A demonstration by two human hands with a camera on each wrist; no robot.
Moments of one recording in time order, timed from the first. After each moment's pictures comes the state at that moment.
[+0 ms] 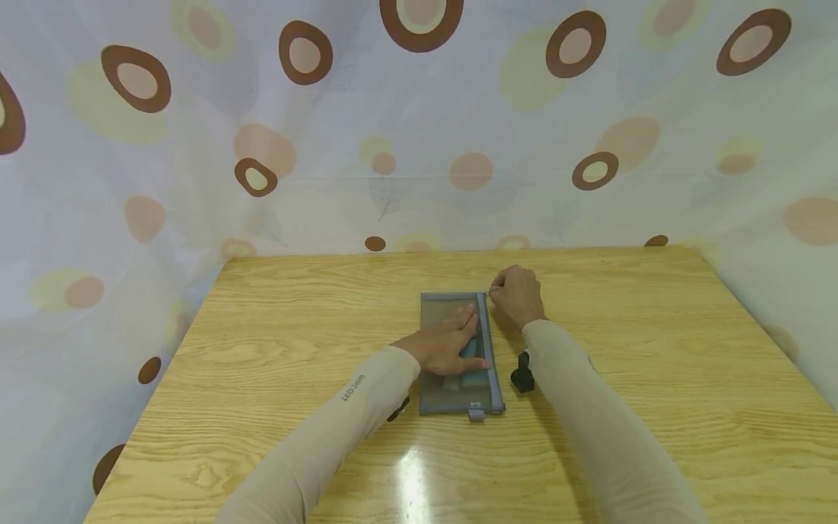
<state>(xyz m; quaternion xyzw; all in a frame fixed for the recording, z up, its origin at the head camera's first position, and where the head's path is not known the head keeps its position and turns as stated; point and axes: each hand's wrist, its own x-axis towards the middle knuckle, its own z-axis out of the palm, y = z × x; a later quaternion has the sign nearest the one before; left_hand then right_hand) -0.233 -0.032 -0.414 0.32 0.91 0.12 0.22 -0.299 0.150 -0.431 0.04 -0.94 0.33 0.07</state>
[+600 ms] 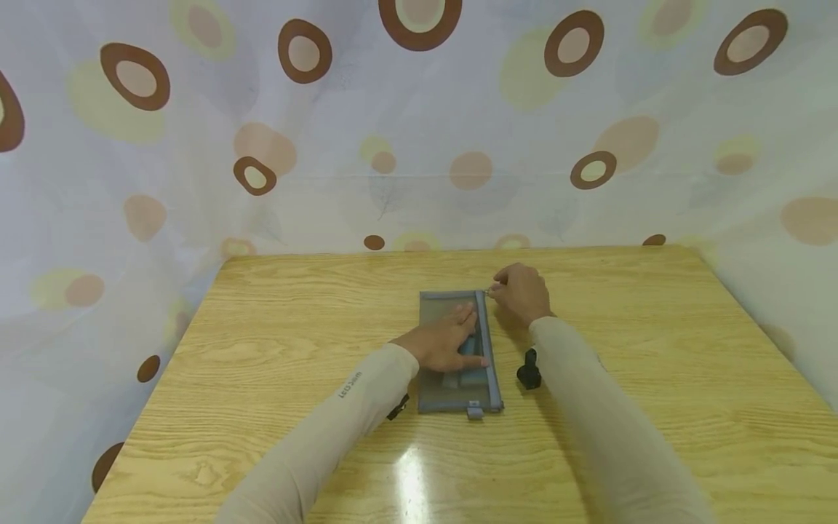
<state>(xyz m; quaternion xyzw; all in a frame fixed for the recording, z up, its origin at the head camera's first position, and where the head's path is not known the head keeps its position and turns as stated) -0.233 -0.031 -0.409 0.32 0.92 0.12 0.21 -0.295 0.159 -0.420 0.07 -0.95 0.30 0.05</state>
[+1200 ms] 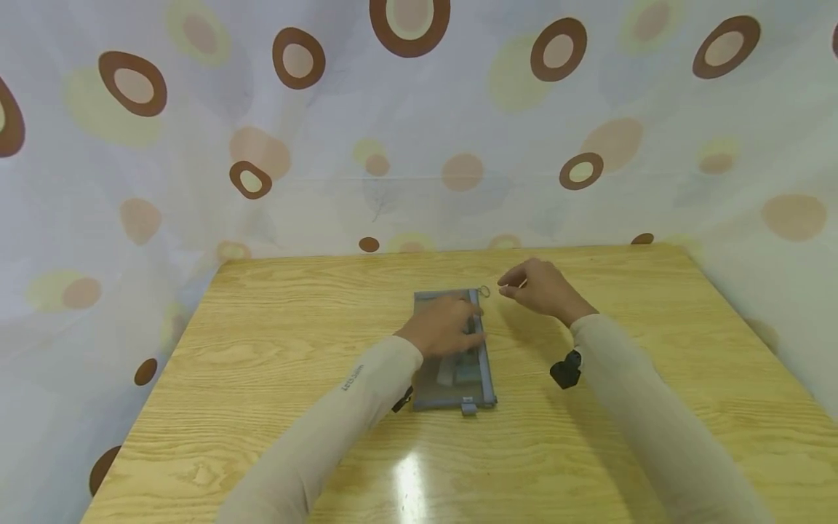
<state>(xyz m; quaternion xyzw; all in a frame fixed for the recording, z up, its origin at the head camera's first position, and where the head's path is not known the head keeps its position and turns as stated) -0.234 -0.015 -0.392 0.33 0.93 0.14 0.07 -0.269 0.199 -0.373 0.19 -0.94 0.28 -0.05</state>
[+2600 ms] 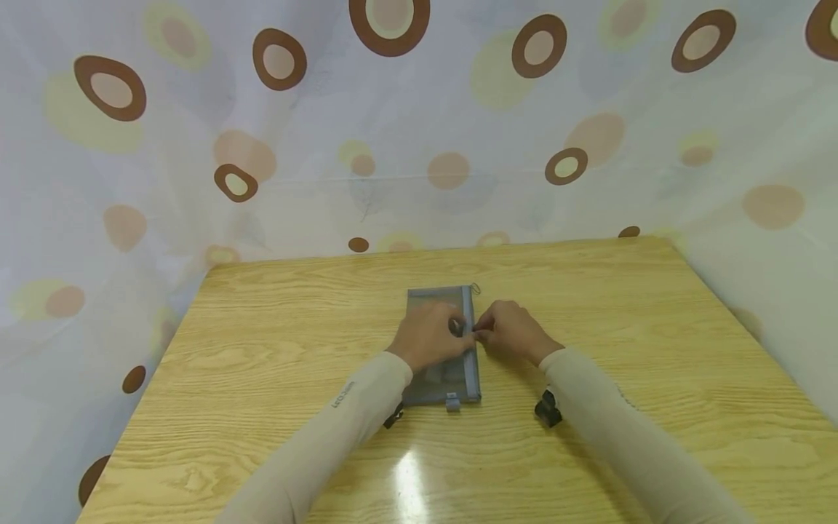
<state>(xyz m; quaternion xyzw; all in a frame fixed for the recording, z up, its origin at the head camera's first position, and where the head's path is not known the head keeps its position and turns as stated) -0.219 -0.013 -0.408 0.25 0.94 0.25 0.00 -0.237 0.175 -0.428 0.22 -0.94 0.27 -0.05</state>
